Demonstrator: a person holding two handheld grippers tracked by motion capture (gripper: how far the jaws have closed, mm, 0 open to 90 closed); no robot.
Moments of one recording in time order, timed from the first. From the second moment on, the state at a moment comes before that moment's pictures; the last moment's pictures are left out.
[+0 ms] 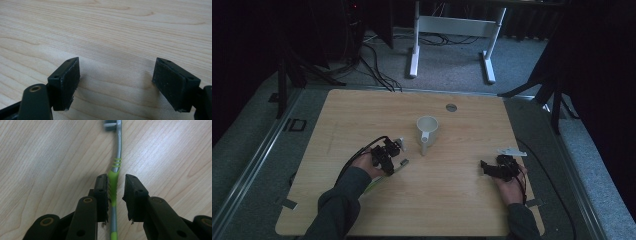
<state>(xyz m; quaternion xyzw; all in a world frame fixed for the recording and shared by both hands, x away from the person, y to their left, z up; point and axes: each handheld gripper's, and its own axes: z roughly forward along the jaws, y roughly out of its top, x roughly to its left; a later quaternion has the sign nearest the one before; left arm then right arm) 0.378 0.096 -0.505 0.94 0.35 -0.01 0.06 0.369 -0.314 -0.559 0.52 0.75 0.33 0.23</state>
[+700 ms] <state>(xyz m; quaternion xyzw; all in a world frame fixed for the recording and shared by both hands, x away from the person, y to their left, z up) 0.378 0.089 -0.514 0.94 0.33 0.00 0.03 0.369 -0.314 -0.559 0.52 0.75 0.33 0.23</state>
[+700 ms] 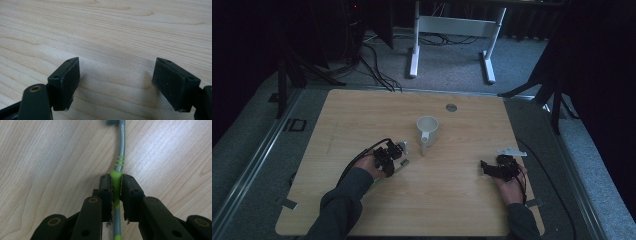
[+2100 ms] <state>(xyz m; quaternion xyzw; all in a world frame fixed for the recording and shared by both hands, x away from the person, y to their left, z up) 0.379 0.111 -0.484 0.92 0.37 0.02 0.12 0.369 -0.314 -0.559 0.52 0.75 0.33 0.23</state>
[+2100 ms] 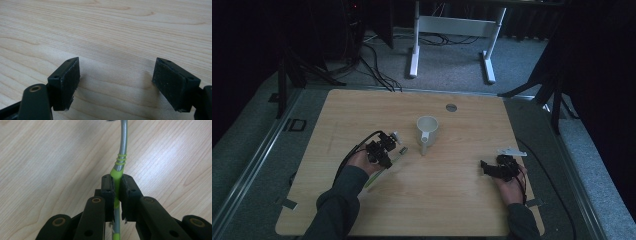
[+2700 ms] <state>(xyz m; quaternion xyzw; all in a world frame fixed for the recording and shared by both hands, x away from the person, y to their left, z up) 0.379 0.123 -0.469 0.90 0.39 0.03 0.17 0.369 -0.314 -0.559 0.52 0.75 0.33 0.23</state>
